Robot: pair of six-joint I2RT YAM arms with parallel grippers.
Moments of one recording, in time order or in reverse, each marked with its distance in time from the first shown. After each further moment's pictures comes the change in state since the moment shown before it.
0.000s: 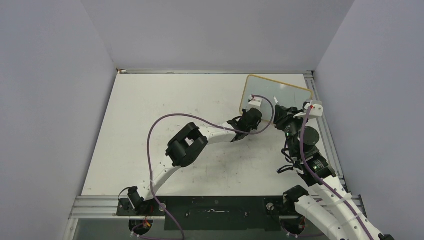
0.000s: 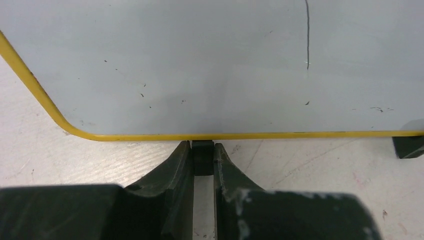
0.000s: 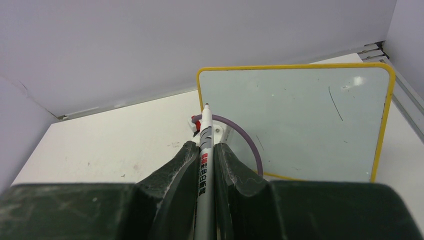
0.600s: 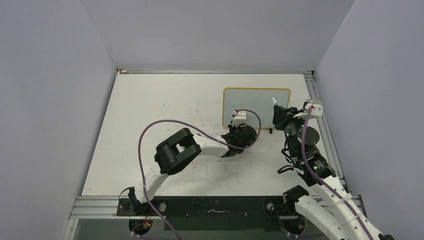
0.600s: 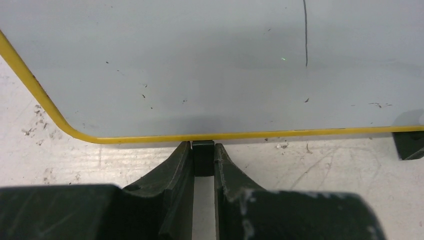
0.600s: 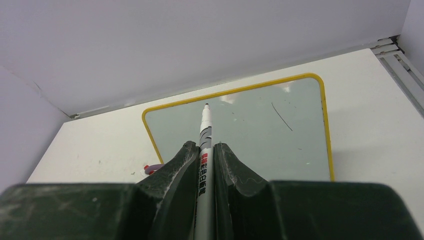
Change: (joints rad) left arm -0.100 -0.238 -0.444 0.079 -0.382 -0.236; right arm 0.000 0.000 0.000 0.000 -0.020 0.031
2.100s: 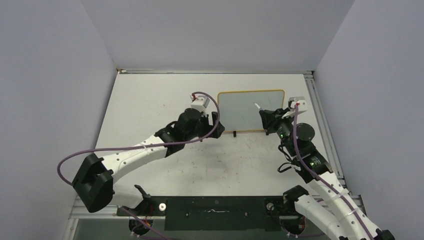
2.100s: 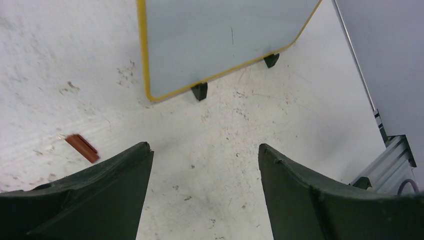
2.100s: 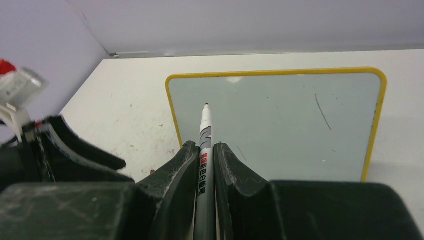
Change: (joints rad) left arm 0.181 -0.886 -0.536 -0.183 0.606 0.025; right arm -0.008 0.032 0.000 -0.039 -0.278 -0.041
